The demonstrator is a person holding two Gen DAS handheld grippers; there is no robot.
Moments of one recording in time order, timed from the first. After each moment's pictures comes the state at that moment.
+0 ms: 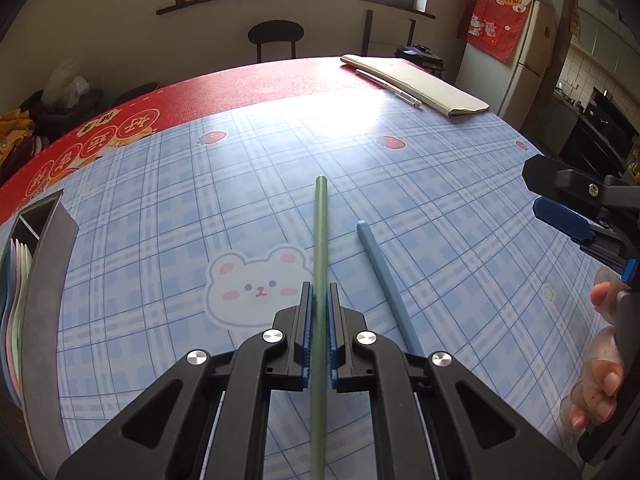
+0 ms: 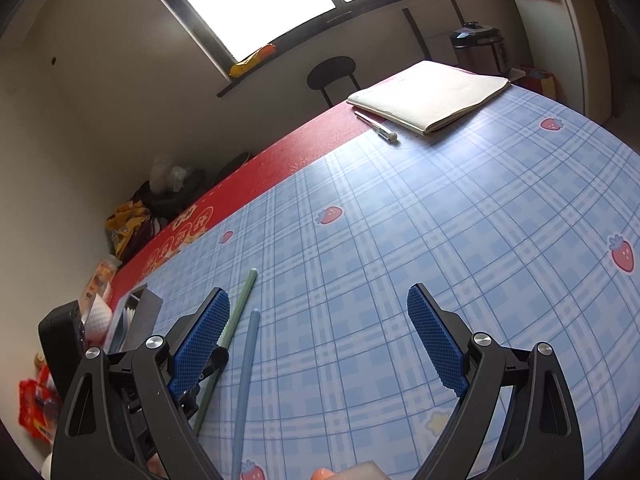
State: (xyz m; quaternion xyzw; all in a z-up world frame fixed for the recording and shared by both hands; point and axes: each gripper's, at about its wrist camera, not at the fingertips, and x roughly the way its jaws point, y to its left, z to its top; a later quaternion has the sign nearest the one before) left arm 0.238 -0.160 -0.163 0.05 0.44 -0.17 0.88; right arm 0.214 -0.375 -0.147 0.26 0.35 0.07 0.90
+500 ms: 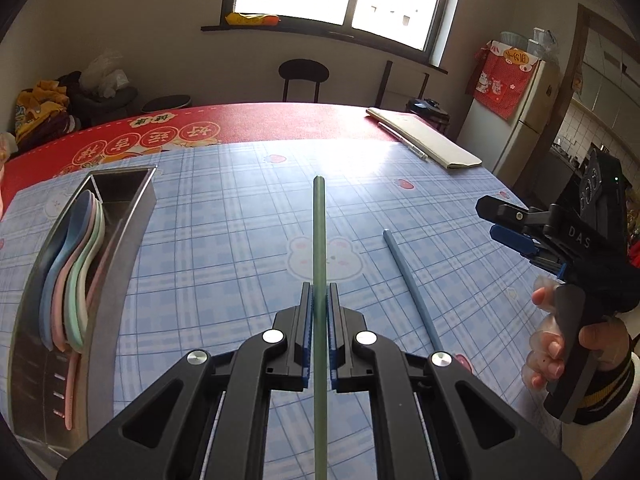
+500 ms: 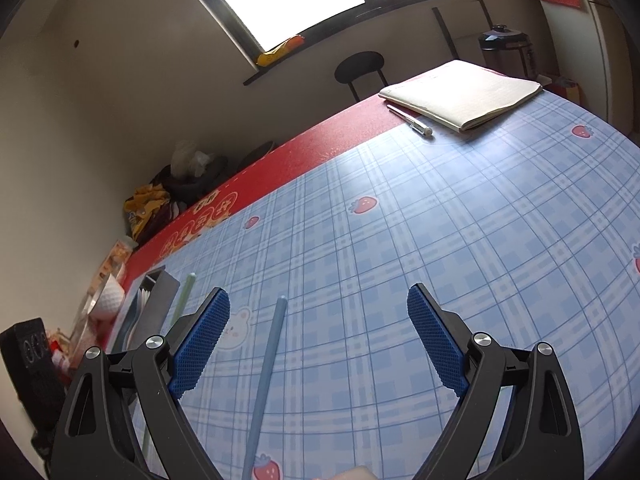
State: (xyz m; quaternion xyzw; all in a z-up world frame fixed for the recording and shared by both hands) left arm 0.174 -0.088 -0.122 -0.02 0.37 -0.16 0.91; right arm 0.215 -0.350 -0.146 0.24 0.34 0.12 0.90
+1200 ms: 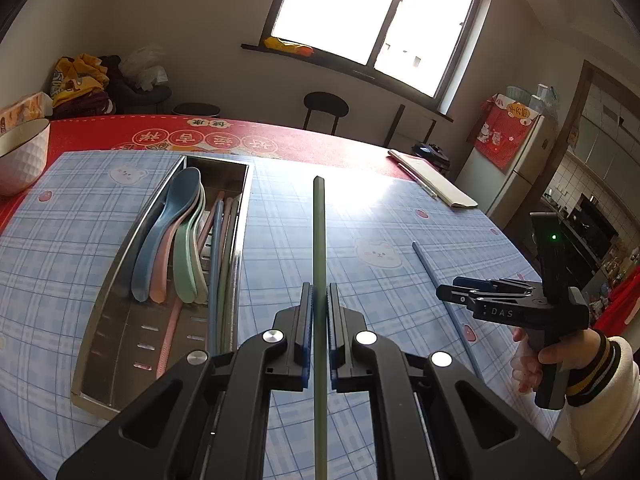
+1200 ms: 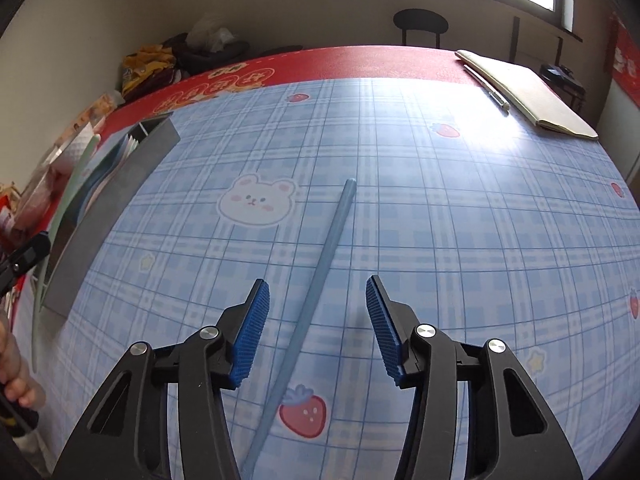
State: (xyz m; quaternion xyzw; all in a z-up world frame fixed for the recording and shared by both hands) left arm 0.118 0.022 -0.109 -0.10 0.33 -0.17 0.92; right arm 0.203 -0.246 -0.166 0.02 0.47 0.12 0.87
